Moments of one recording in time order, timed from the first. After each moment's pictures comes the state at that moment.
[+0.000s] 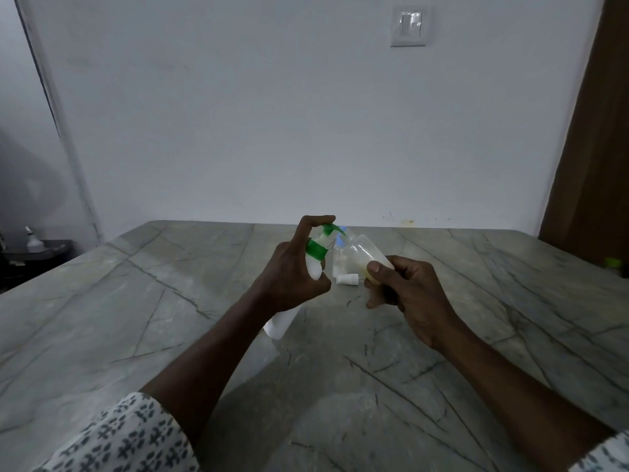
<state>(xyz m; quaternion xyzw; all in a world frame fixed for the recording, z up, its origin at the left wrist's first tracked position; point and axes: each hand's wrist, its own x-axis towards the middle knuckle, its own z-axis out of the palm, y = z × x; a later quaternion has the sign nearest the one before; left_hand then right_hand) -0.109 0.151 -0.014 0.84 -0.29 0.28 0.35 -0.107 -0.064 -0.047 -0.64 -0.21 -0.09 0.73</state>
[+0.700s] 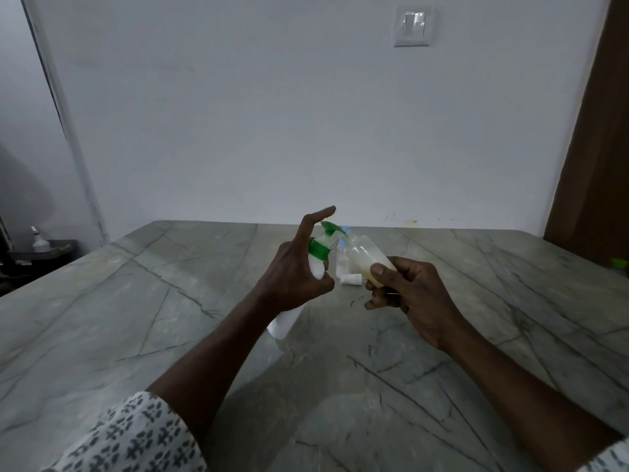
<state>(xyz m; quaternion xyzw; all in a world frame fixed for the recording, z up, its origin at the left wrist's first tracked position) -0.111 0.150 -0.013 0.84 -0.30 0.29 0.35 -0.108 -0.064 -0.047 -0.64 -0.22 -0.06 0.74</state>
